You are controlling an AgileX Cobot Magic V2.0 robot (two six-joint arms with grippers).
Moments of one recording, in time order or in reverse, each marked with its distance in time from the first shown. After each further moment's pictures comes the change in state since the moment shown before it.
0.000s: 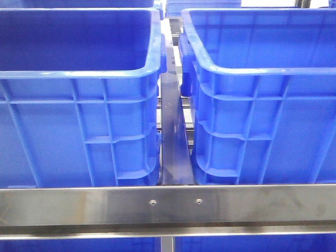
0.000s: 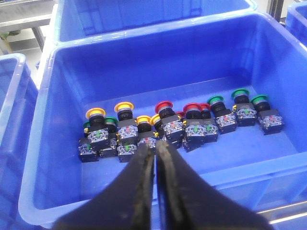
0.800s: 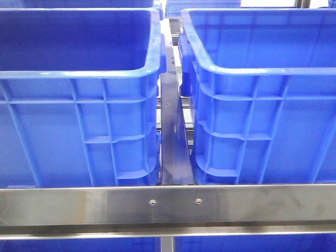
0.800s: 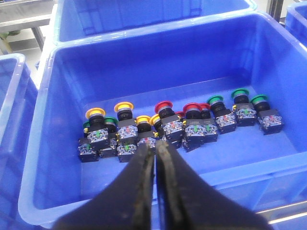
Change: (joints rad) left arm 0.000 0.000 0.000 0.000 0.000 0.000; right arm 0.000 0.311 -0.128 0.015 -0.003 0.003
